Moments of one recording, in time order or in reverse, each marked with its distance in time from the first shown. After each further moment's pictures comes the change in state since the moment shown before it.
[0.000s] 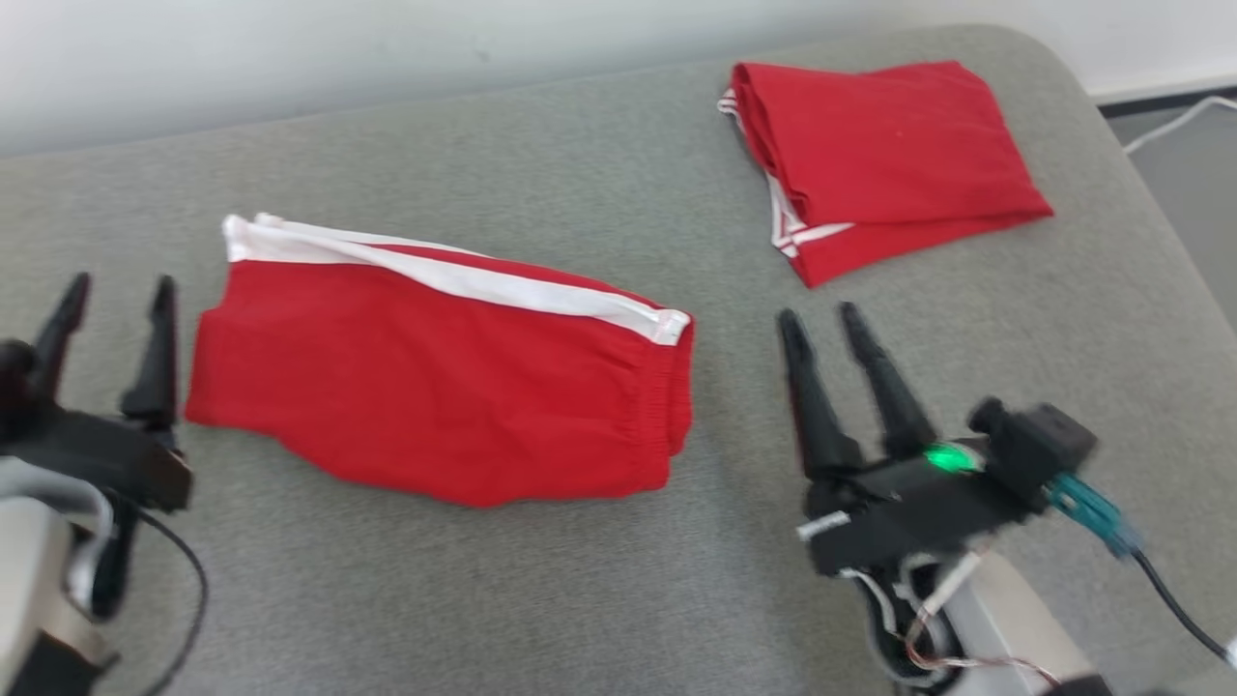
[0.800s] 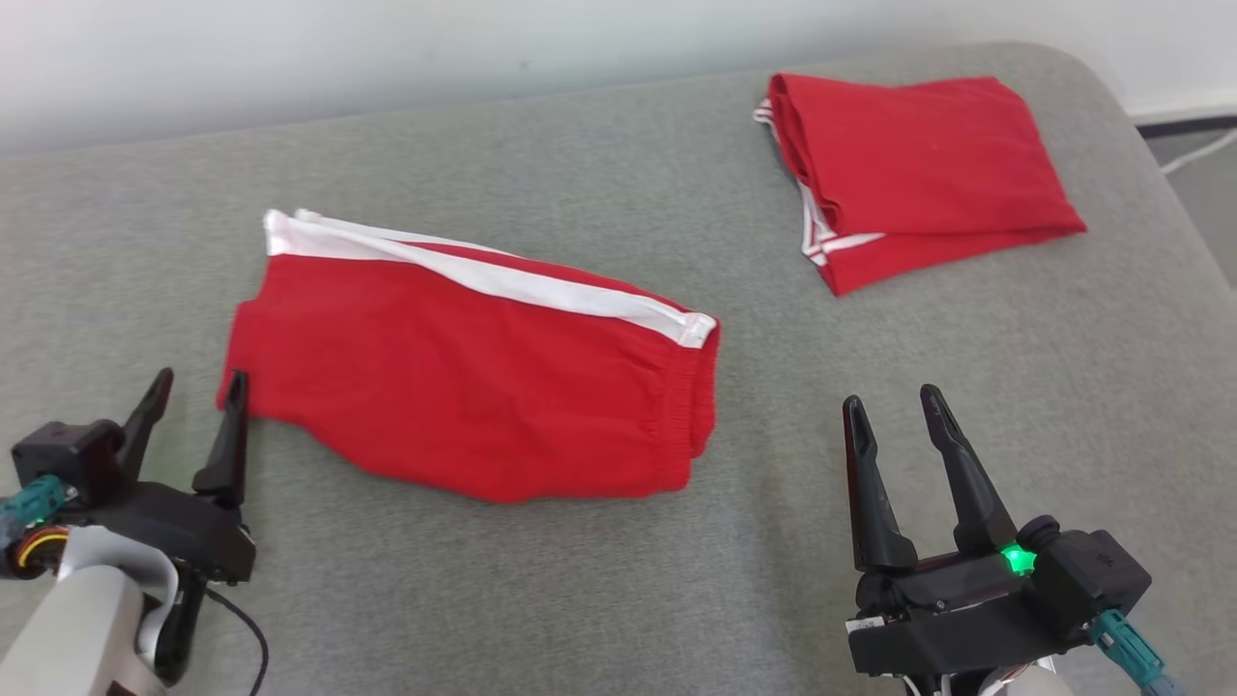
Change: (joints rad) left arm 0.099 -0.110 0.039 0.066 0.048 -0.023 -0.001; right arm 0.280 0.083 -0.188 -0.228 -0.388 0.000 0.000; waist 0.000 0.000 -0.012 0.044
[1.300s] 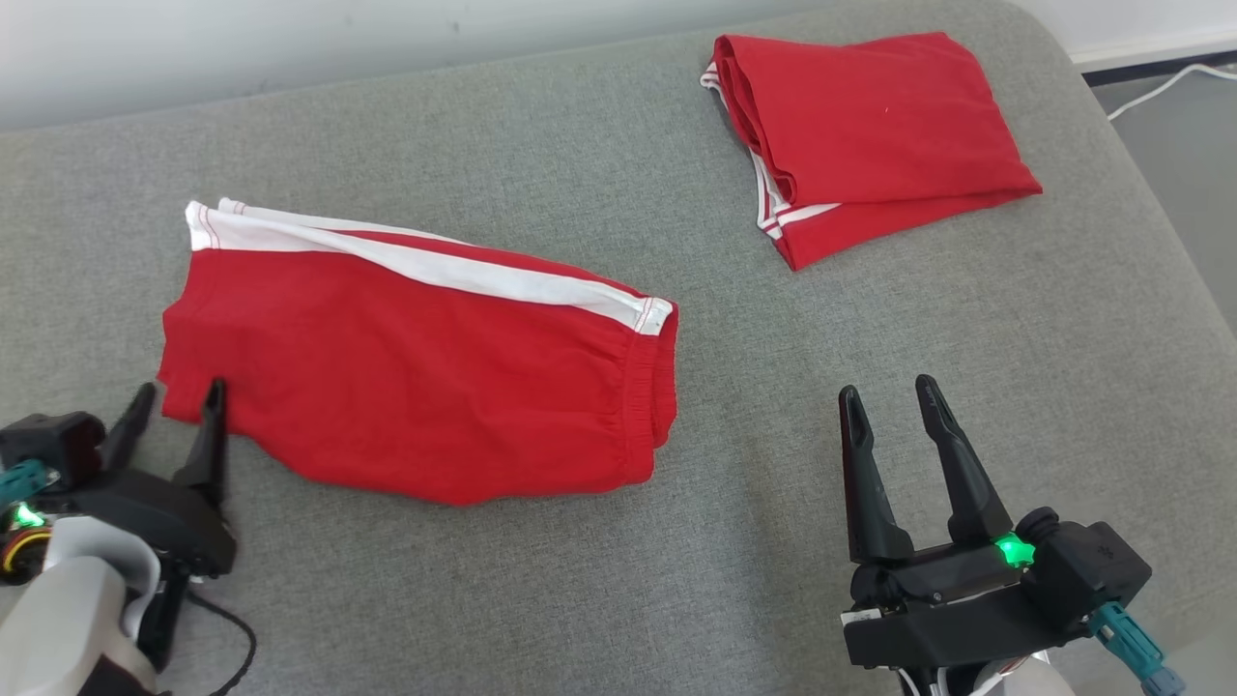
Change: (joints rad) left arm -0.102 -0.010 -0.021 0.230 -0.039 -0.059 0.035; right arm -0.015 0.001 0.008 -0.004 0.023 0.000 0.000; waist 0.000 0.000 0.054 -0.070
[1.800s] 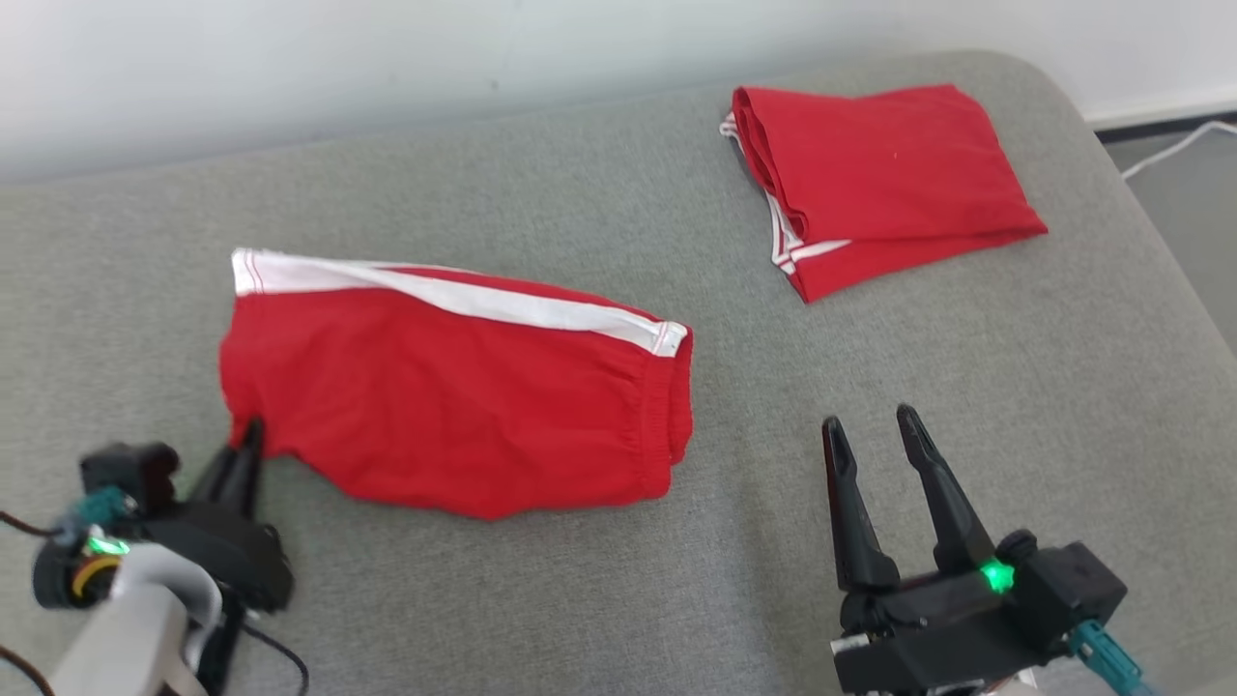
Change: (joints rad) left arm 0.013 -0.060 -0.047 0.038 0.019 -0.001 -0.031; right arm 0.025 0.001 0.020 0.030 0.000 0.000 0.000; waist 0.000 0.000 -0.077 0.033
